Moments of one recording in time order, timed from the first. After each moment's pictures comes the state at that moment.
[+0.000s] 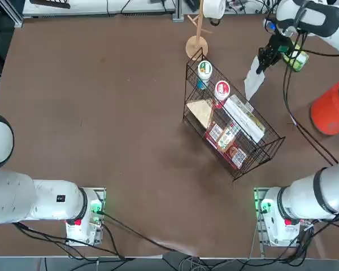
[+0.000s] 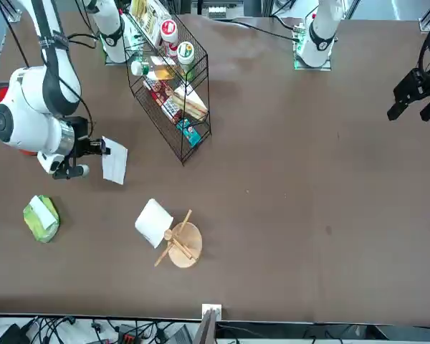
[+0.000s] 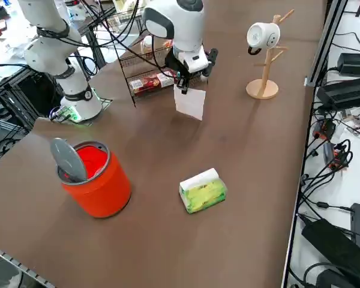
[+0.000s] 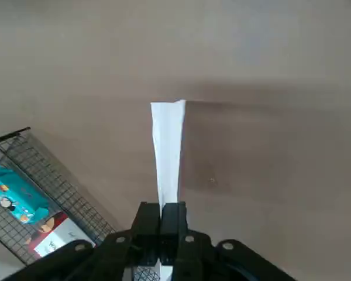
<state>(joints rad) 0.01 0.20 0.03 -2.02 0.23 1.98 -0.13</state>
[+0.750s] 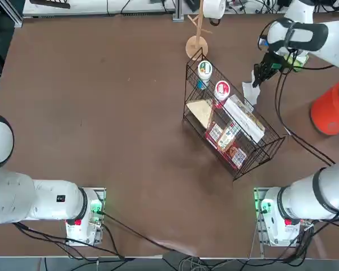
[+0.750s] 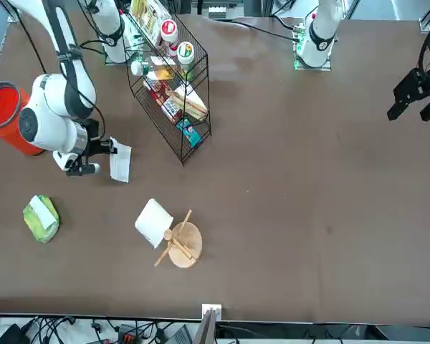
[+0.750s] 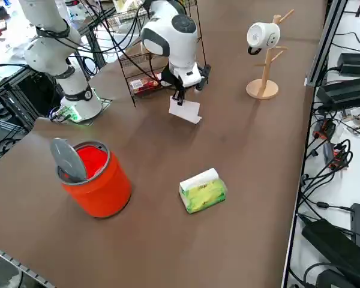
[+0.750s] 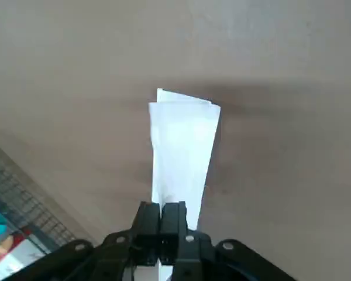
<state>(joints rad) 0.04 0.23 0.03 -2.15 0.20 2.16 -0.13</state>
